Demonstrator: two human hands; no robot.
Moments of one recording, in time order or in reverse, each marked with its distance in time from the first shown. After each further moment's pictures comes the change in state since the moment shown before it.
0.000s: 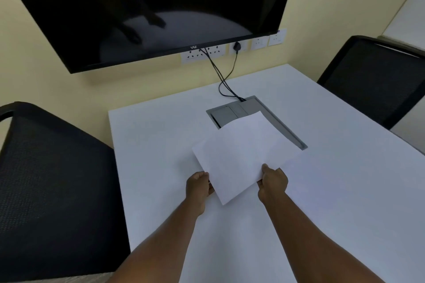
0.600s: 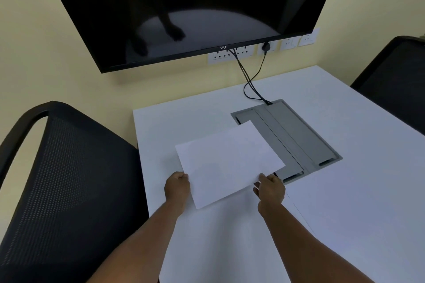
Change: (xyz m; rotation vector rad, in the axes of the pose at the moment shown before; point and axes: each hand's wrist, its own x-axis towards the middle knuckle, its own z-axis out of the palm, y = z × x) left_hand 0.062 0.037 -0.121 0.289 0.298 0.176; right_hand -0.017 0.065 0.071 -0.287 -0.042 -0.110
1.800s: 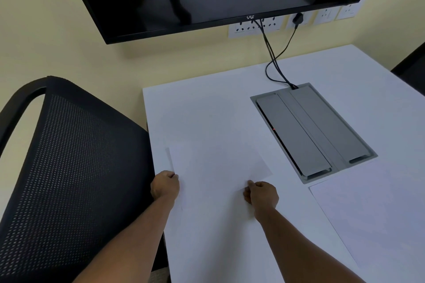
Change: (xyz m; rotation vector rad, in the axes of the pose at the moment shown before) left_hand 0.066 -0.049 -0.046 0.329 0.228 -0.080; right_hand -0.004 0.060 0.049 -0.472 -0.145 0.056
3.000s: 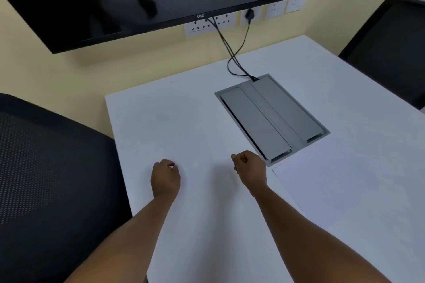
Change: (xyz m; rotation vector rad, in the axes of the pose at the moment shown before) left_hand -0.061 0.045 0.046 0.155 -0.028 0.410; right_hand 0.012 -0.032 -0.073 -0.177 -0.038 -0.436
